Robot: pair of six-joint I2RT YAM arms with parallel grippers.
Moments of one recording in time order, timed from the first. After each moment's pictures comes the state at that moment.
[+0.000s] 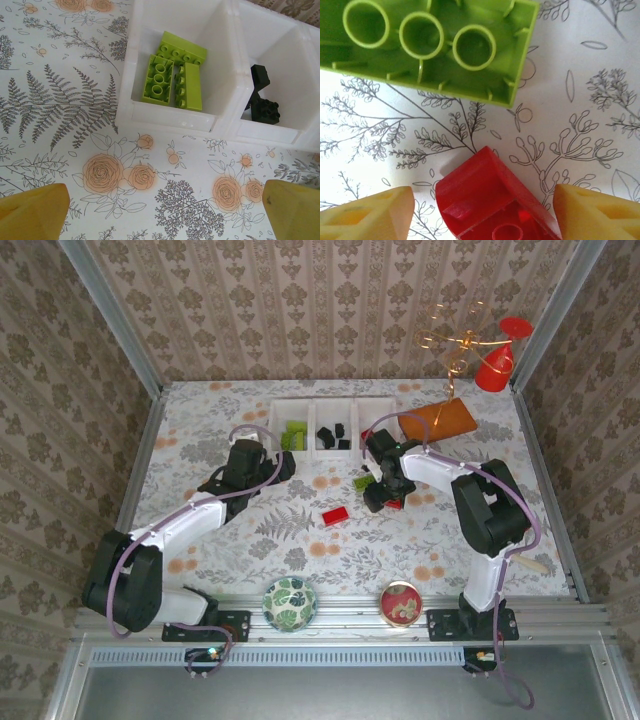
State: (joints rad) left arm -0.49 1.35 0.77 -0.05 -0.13 -0.54; right arm 0.44 1.88 1.23 -0.77 0.04 -0.05
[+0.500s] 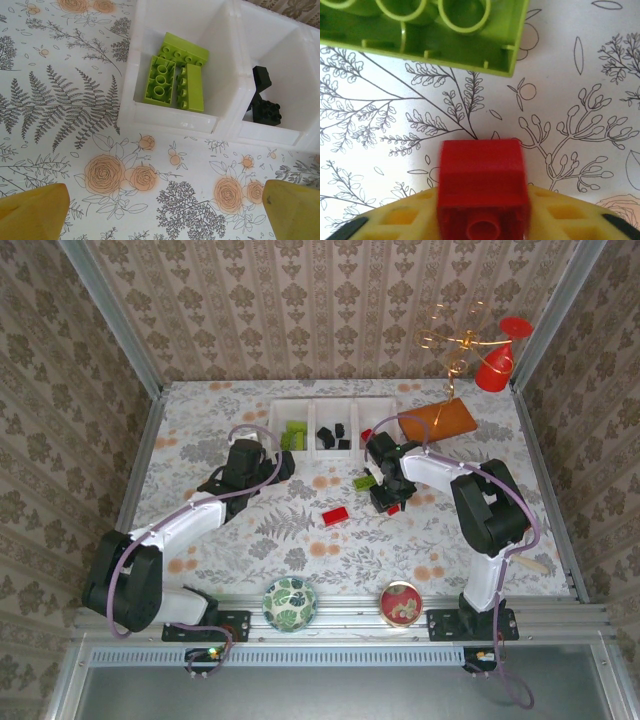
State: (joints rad) left arm -0.49 1.35 0.77 -0.05 -0.13 -0.54; right arm 0.44 1.88 1.22 -0.78 0.04 -0.01
